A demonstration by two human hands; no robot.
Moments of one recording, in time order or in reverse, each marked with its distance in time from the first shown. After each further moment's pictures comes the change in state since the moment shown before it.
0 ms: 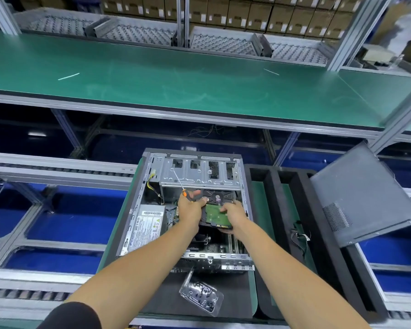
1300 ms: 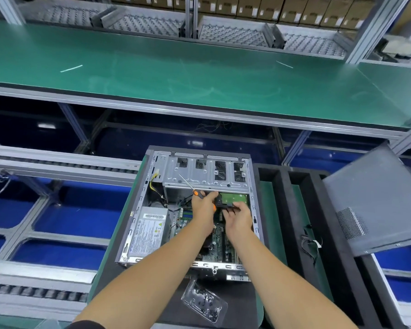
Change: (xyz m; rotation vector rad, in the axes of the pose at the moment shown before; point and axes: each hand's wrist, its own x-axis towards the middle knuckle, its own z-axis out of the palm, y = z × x) left_hand 0.021 -0.006 0.032 -0.288 -0.001 -0.175; right_hand 0.029 0.014 0.020 0.880 0.027 -0.032
